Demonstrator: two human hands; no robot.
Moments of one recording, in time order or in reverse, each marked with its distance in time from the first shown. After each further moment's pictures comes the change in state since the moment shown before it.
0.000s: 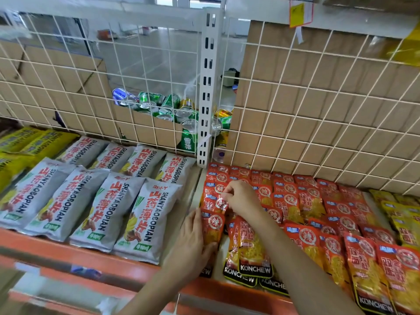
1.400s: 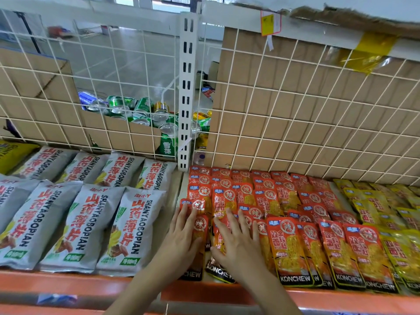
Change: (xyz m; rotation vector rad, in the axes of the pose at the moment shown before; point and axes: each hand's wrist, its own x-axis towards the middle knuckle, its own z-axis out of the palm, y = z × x) left_hand 0.021 -0.018 -0.003 0.050 -0.047 0.192; right_hand -0.106 0.016 0.030 -0.465 -0.028 0.005
